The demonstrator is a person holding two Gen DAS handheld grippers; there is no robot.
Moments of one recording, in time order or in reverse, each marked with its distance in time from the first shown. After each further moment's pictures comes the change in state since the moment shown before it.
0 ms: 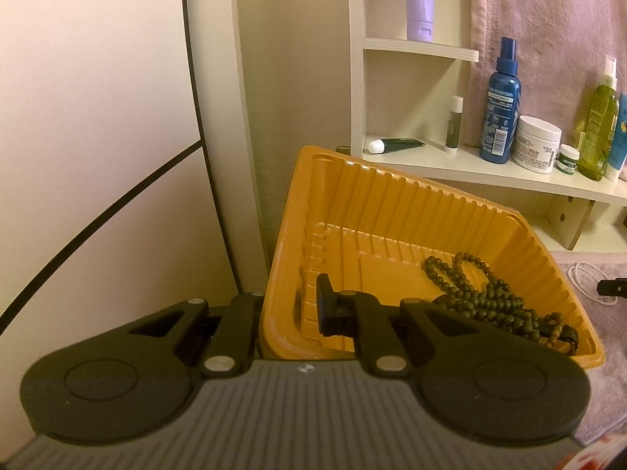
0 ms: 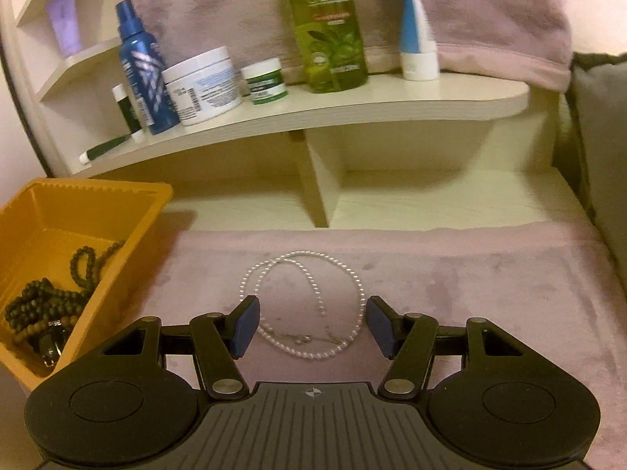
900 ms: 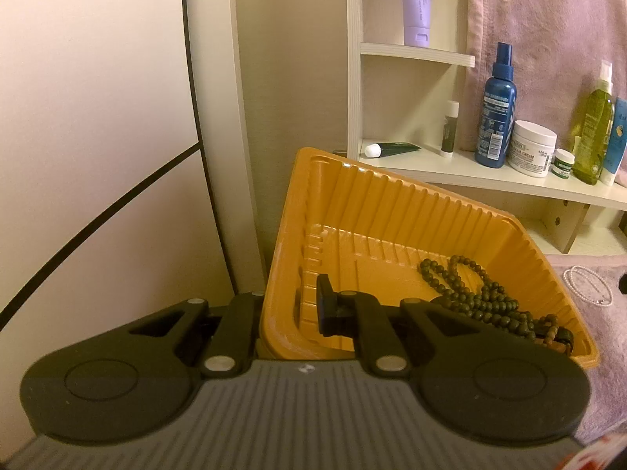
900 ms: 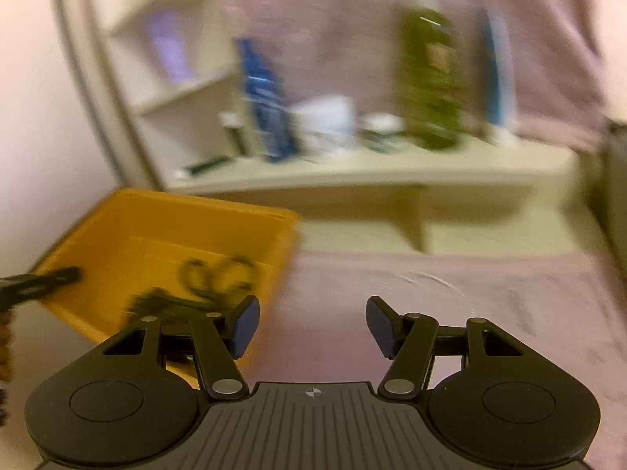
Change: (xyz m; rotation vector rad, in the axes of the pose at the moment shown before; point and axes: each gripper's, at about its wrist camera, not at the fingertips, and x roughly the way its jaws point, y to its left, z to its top) left arm -0.003 -0.001 0.001 -0.005 -0.011 -0.012; right arm -0.058 0.057 0.005 -0.003 -0.027 0.033
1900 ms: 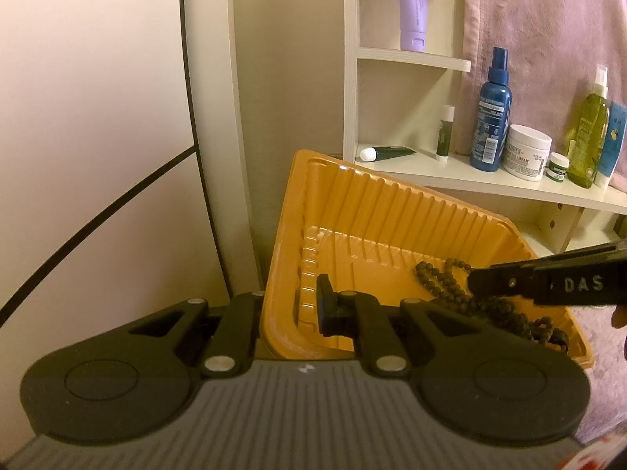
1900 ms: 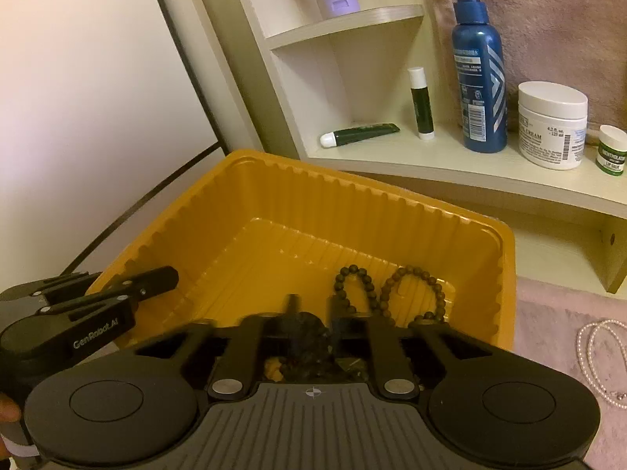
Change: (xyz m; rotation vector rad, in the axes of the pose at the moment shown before) left arm -0.001 0.001 0.000 -0.005 -0.010 -0.018; right arm 0.086 0.145 0.026 -0.155 0.108 0.263
